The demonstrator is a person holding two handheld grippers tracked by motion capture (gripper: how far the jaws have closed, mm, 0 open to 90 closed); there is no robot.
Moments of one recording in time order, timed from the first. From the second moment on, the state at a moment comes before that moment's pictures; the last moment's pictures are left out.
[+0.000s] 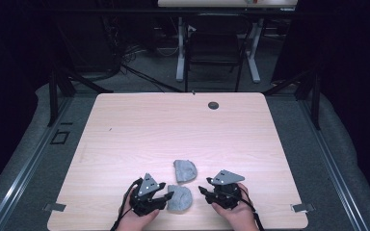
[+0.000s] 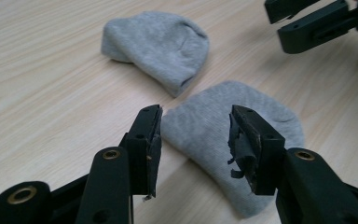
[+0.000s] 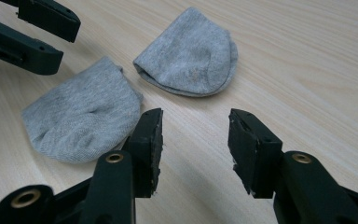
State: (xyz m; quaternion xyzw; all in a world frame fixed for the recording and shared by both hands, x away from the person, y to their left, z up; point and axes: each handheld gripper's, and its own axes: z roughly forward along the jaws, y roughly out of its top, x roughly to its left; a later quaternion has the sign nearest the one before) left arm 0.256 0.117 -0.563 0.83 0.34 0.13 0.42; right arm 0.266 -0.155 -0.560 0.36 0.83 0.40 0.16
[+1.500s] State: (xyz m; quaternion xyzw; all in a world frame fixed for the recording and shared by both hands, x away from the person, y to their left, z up) left arm 0.246 0.090 -0.555 0.85 0.29 0.11 0.43; right arm 0.265 -0.149 -0.561 0.35 0.84 0.39 0.14
